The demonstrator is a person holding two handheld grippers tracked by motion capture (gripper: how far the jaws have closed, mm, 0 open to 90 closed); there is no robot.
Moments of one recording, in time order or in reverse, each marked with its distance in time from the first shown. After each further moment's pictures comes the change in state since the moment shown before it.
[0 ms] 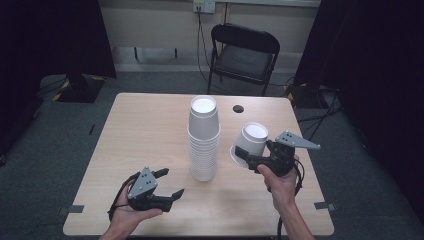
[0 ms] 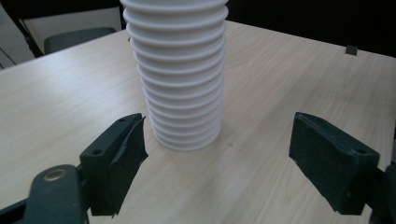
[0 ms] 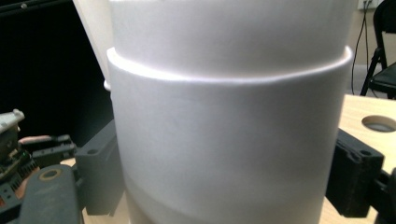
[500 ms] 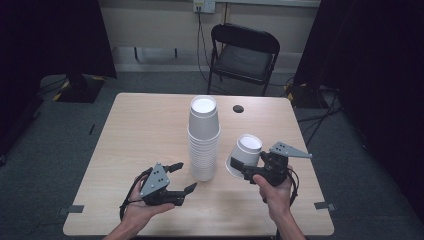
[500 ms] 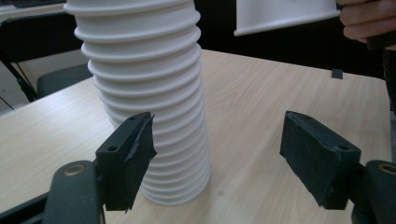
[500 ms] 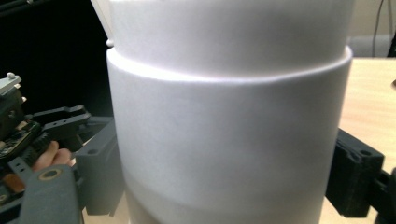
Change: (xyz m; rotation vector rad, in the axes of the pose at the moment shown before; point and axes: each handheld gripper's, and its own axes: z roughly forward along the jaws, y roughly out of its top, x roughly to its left) left arm -0.012 0.020 0.024 -0.092 -0.030 0.069; right arm 0.004 -0.030 0.005 0.048 0.038 0.079
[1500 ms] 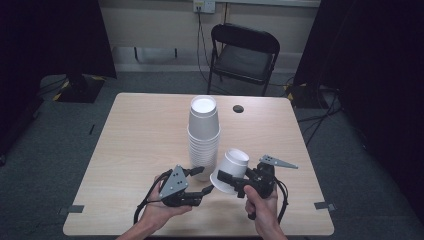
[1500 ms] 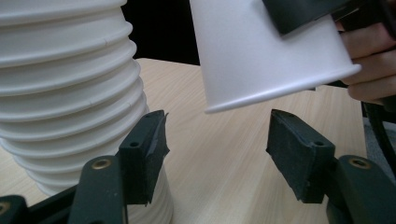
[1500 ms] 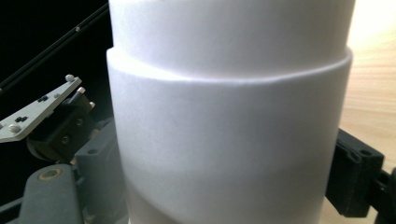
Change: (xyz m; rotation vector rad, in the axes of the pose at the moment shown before) left arm -0.023 0.001 0.038 -0.042 -0.101 0.028; right arm 0.019 -0.034 0.016 0.033 0.159 0.252
